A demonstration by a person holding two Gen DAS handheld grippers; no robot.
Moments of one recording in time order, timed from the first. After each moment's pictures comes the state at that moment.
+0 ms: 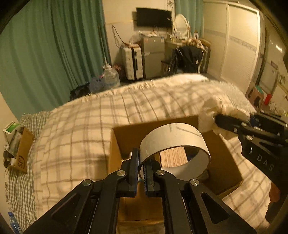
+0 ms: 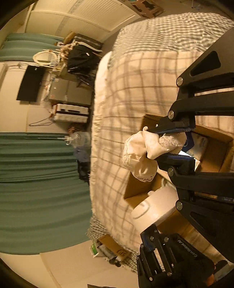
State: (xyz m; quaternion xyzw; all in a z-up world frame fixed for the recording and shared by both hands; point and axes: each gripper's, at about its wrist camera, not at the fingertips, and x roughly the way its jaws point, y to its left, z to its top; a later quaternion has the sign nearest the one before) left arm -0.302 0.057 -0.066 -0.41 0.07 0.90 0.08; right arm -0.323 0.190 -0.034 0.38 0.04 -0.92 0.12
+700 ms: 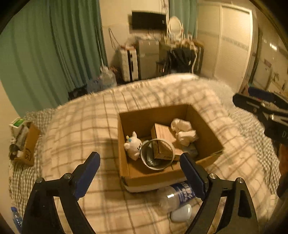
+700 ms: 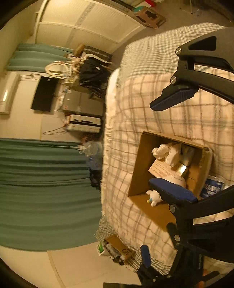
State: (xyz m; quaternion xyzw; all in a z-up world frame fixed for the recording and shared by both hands) left arm -0.215 0.024 -0.024 -0.38 0.07 0.92 0.10; right arm -0.234 0.211 0.024 0.31 0.06 -0.94 0.08
